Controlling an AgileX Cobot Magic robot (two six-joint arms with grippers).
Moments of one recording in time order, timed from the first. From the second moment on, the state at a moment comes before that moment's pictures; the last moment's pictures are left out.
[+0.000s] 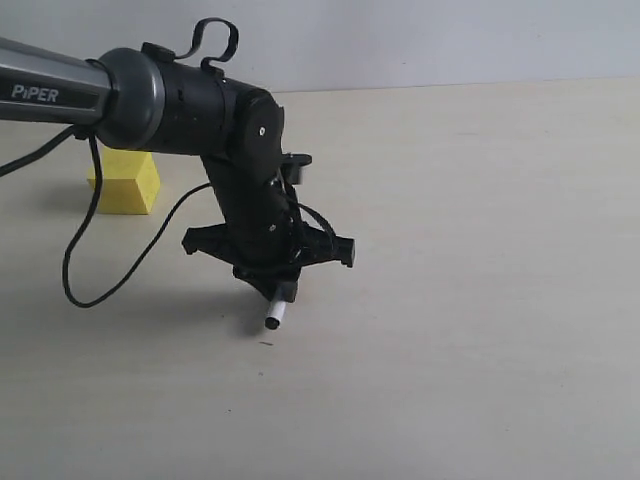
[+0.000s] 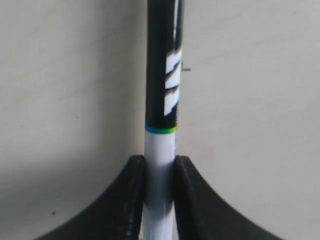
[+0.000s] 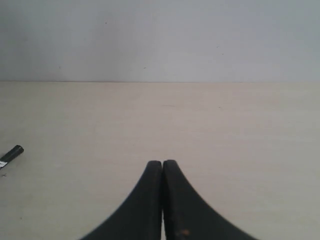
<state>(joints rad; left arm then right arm) -0.71 2.12 -1.41 -0.11 0.85 -0.41 0.10 0.01 0.00 0.16 0.29 -0.14</state>
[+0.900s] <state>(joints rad) 0.02 1.69 -1.25 0.35 0.74 0.31 0.10 0.01 0.00 0.16 0.29 -0.14</state>
